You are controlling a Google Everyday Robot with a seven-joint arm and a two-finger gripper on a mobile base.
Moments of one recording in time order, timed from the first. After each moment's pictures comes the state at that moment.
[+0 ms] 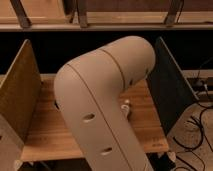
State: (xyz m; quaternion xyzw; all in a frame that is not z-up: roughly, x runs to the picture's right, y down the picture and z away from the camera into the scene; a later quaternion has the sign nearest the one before) arm 0.007 0.177 0.872 -0.29 0.15 0.25 0.91
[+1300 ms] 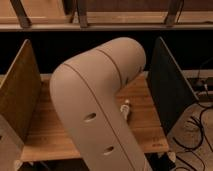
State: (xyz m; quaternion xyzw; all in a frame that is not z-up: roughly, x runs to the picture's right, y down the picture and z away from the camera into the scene) arm -0.063 0.221 0.849 -0.34 0.09 0.20 0.91
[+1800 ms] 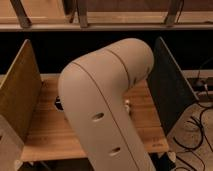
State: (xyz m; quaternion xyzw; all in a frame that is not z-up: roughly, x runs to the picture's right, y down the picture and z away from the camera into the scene) arm -0.011 0.232 0.839 -0.35 0.14 0.22 0.90
